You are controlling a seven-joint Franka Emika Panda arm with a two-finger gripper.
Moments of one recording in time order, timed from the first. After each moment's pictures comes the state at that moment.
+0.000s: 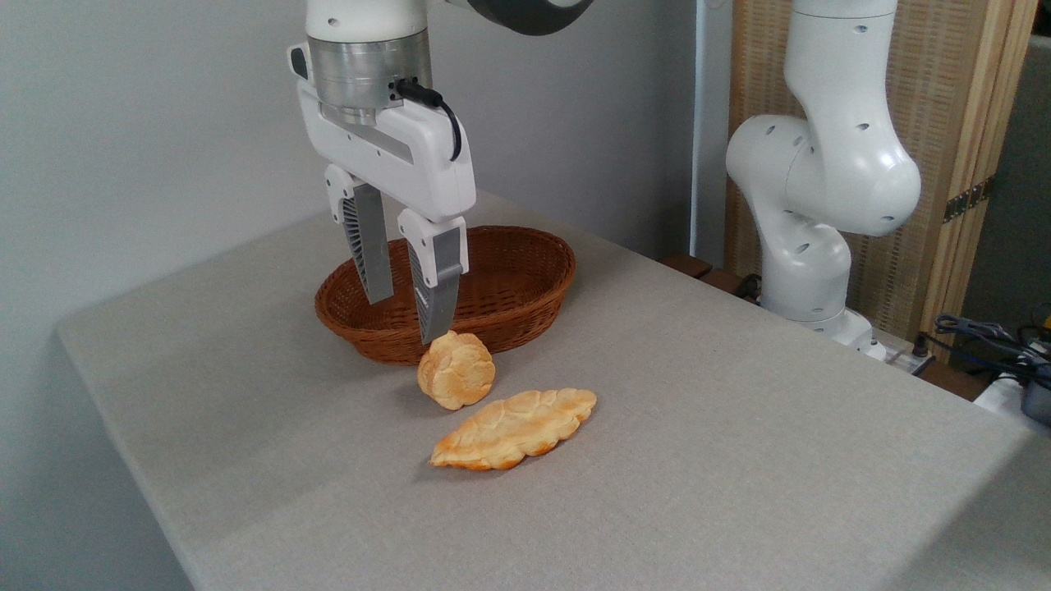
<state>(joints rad) -0.08 -0.08 0.00 -1.79 -0.06 1.81 0.69</state>
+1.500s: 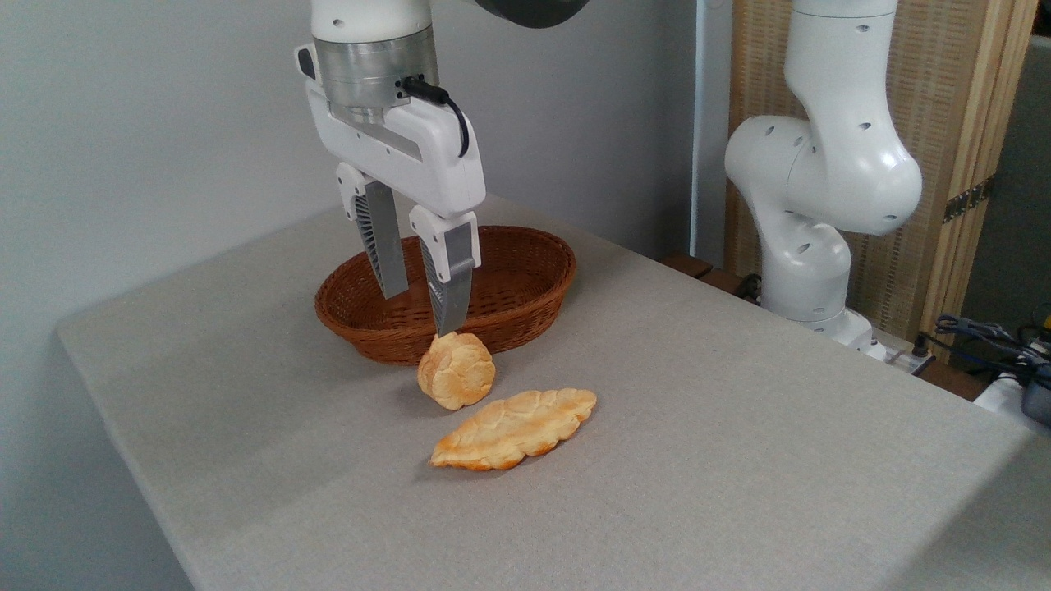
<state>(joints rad) -0.07 -0.08 -0.01 -1.79 -0.06 1.75 0.70</state>
